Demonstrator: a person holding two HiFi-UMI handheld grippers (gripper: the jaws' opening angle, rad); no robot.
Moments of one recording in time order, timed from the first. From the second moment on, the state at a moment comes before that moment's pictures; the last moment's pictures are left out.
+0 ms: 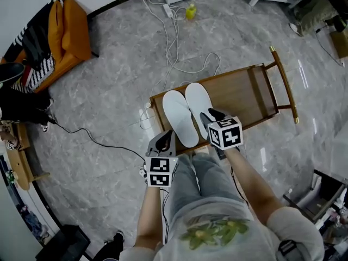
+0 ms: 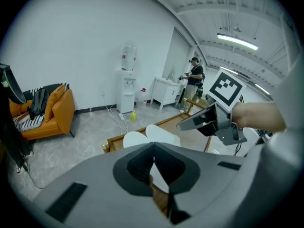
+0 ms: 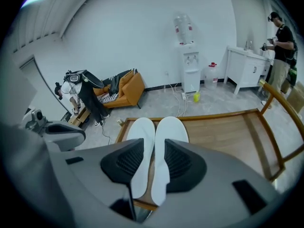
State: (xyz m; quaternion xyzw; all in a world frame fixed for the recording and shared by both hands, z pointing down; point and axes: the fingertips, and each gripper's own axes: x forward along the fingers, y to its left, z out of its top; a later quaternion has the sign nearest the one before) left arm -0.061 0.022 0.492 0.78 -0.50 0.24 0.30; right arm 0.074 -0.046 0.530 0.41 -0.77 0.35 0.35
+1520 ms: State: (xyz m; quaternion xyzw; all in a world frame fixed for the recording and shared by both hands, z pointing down) left arm -0.022 0.057 0.362 0.81 -0.49 0.13 0.28; right arm 0.039 0.057 0.374 0.27 -0.90 0.26 0.21
